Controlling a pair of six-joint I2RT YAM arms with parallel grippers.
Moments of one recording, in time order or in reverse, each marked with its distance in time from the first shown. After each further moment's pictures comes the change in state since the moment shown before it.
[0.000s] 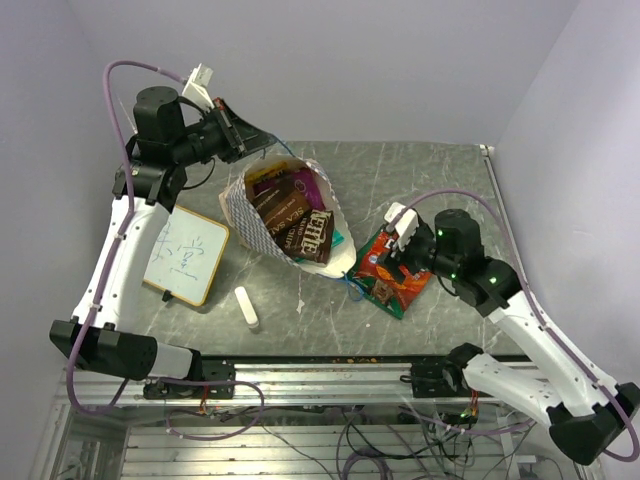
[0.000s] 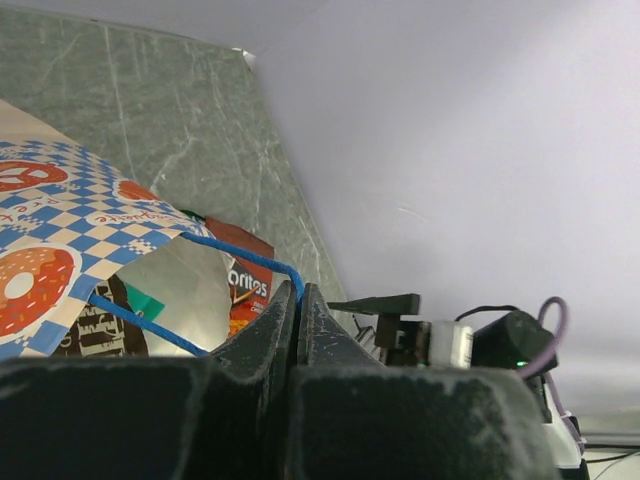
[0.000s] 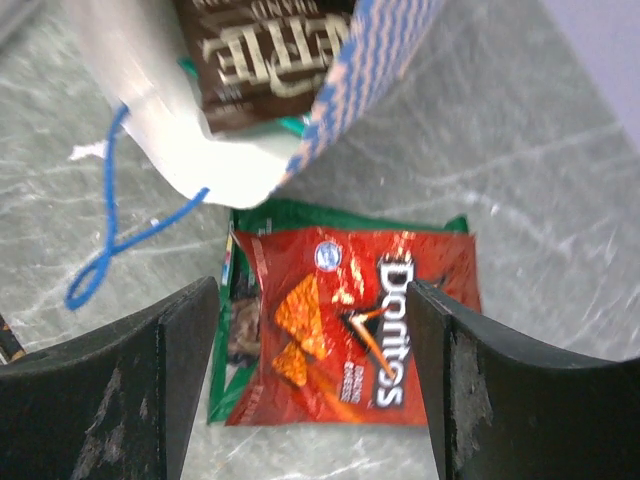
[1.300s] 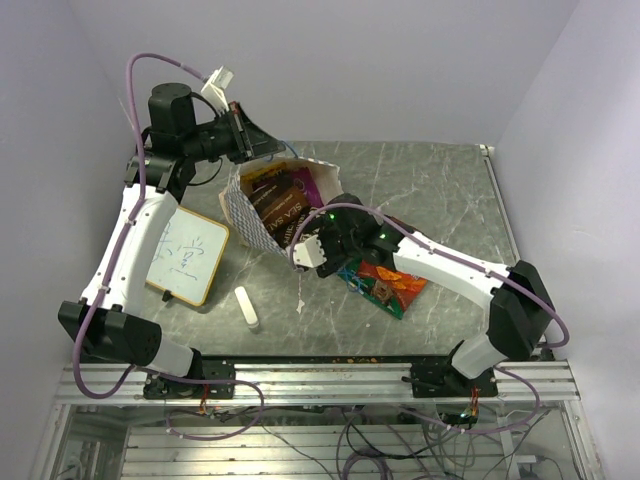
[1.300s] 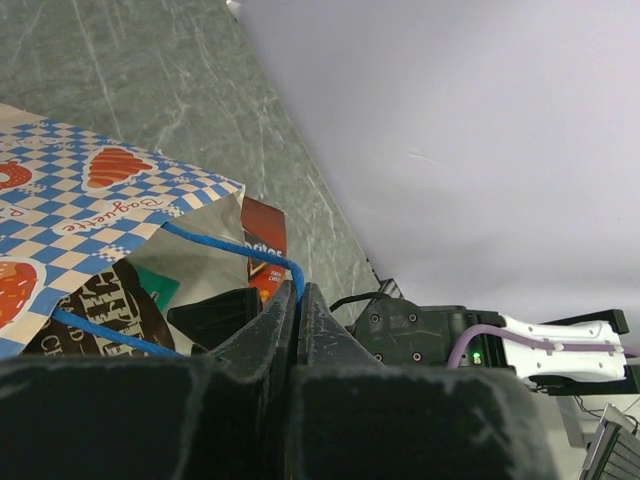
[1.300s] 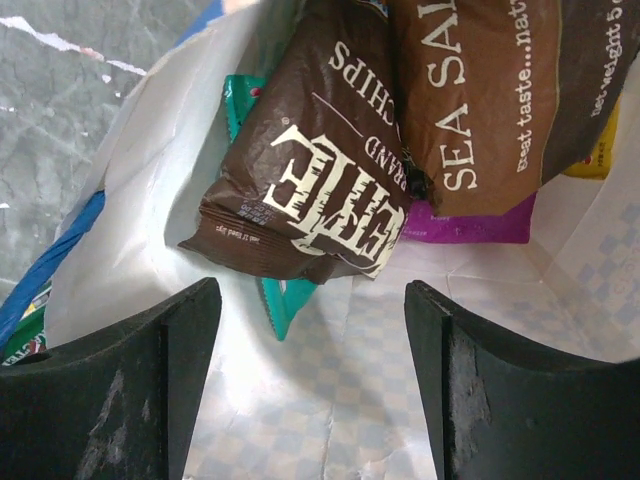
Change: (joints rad) left arm -0.022 0.077 0.030 -0.019 0.112 0.144; right arm 0.270 0.671 0.288 0.144 0.065 -0.851
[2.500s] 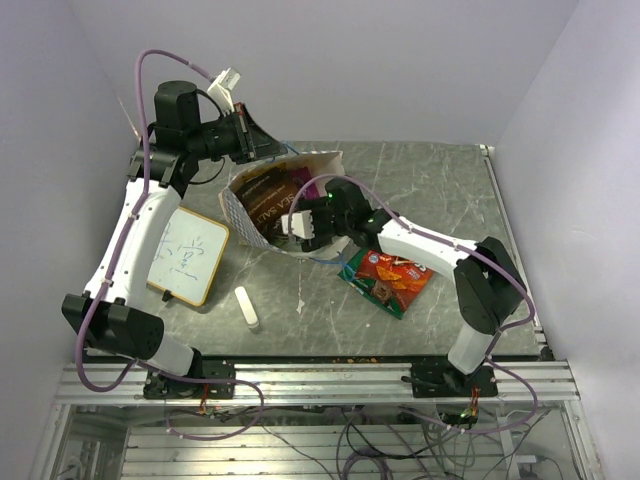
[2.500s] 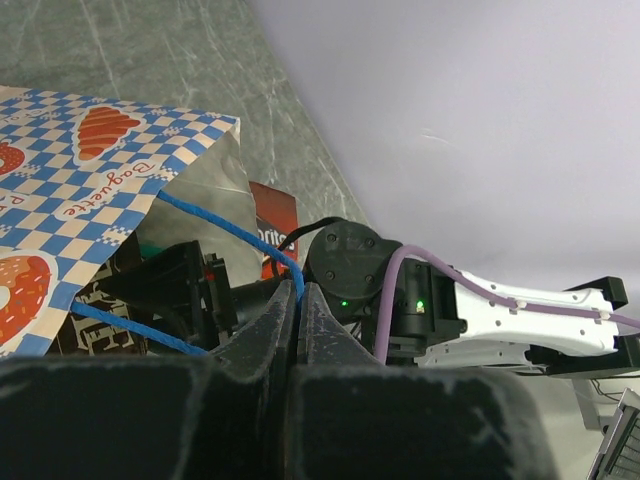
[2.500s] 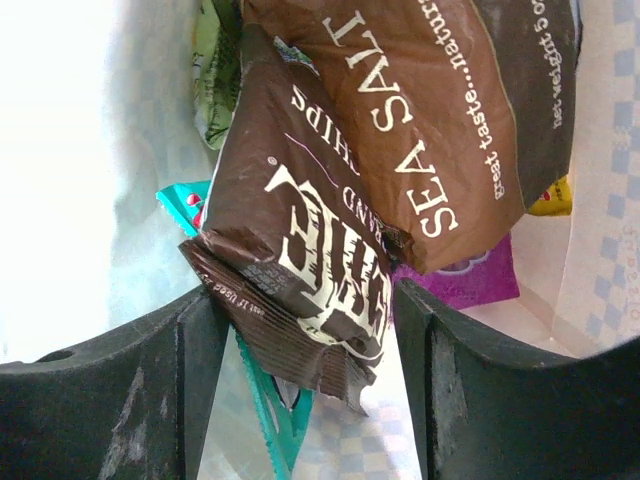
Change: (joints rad) left arm -0.010 0.035 0.045 -0.069 0.012 0.071; right arm -0.102 0.201 0.068 0.281 -0.230 0.122
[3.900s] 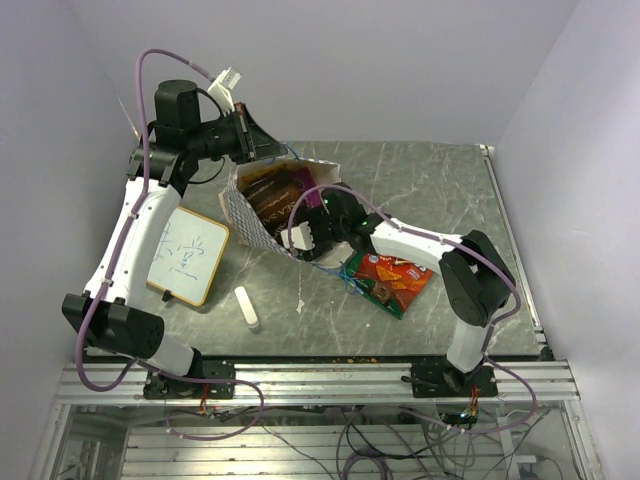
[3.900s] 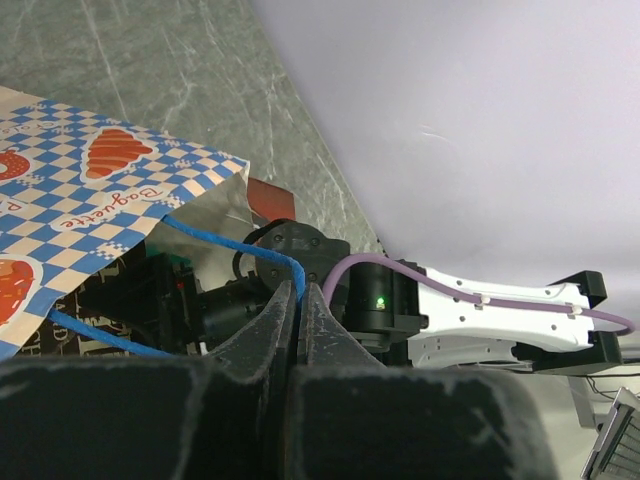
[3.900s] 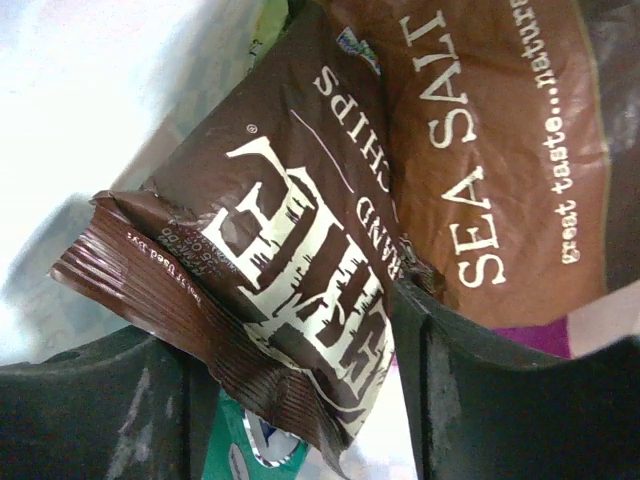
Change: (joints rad) left arm -0.002 0.007 0.018 -0.028 -0.001 0.004; right arm -0.016 0.065 -0.018 0.009 -0.079 -0.130
